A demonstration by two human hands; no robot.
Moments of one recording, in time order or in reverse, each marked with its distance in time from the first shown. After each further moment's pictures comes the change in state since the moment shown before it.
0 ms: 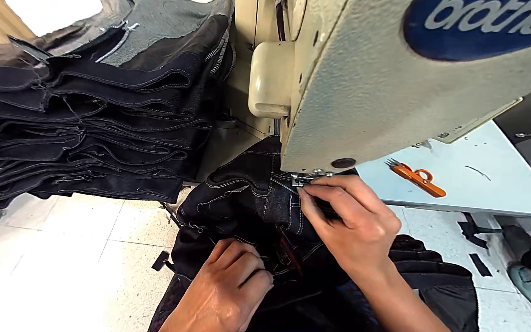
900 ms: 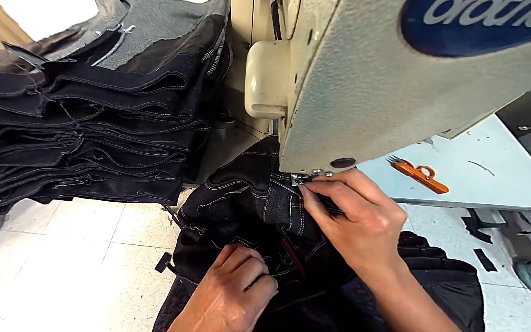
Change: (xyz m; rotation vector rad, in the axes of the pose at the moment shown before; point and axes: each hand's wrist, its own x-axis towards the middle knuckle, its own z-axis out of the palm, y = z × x) left_hand -0.003 0.001 0.007 -0.049 -0.024 0.002; right_hand 0.007 0.002 -0.004 -0.010 -0.050 0.001
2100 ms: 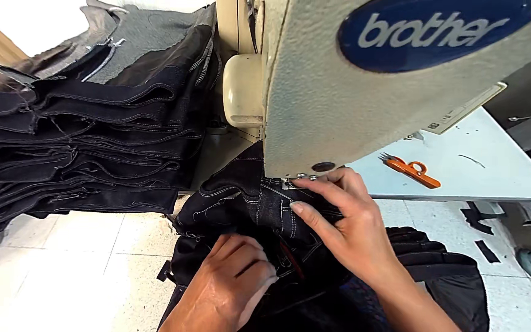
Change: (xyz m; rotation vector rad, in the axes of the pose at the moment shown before) left_hand 0.023 -0.007 -0.008 -0.052 0.075 -0.013; right_hand -0.015 0.008 -0.012 0.210 -0.219 0.309
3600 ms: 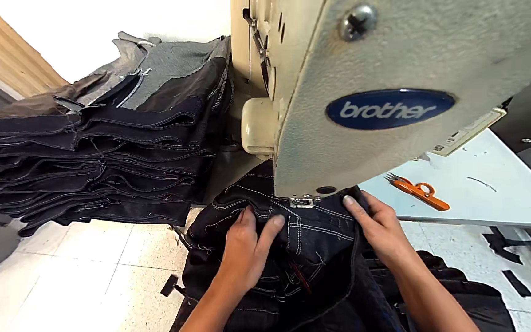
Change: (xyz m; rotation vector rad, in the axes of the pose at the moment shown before) left_hand 0.051 -0.013 0.022 -0.228 0.055 -0.796; right_hand -0.006 0.090 -0.011 0.364 -0.039 0.509
